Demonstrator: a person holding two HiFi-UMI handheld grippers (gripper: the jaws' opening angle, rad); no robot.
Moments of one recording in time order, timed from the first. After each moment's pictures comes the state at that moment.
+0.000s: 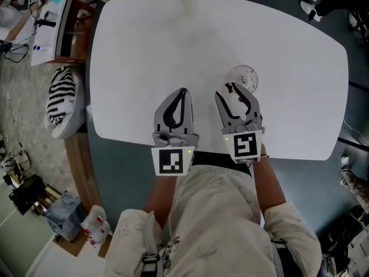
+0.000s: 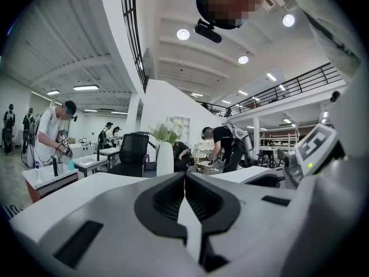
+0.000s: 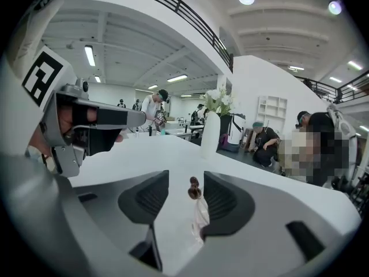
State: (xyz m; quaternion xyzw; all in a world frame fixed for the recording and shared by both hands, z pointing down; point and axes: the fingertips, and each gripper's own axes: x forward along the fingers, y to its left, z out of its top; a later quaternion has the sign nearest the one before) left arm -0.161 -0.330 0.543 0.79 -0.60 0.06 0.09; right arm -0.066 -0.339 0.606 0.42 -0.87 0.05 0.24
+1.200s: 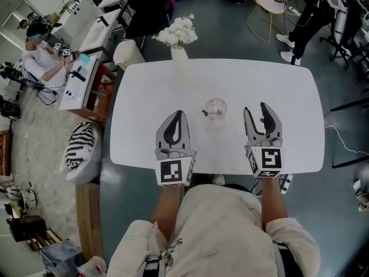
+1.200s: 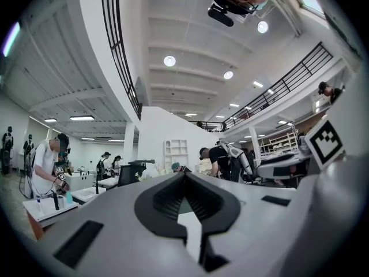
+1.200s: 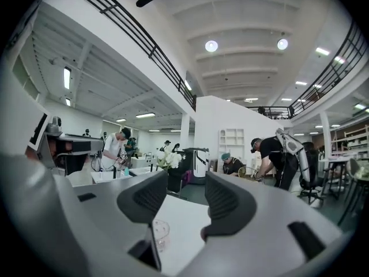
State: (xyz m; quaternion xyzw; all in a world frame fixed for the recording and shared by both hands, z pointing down) left arm -0.078 -0.245 0.377 0.80 -0.60 0.00 -0.04; right arm 0.130 -0.269 0.405 0.58 -0.81 -0.02 0.05
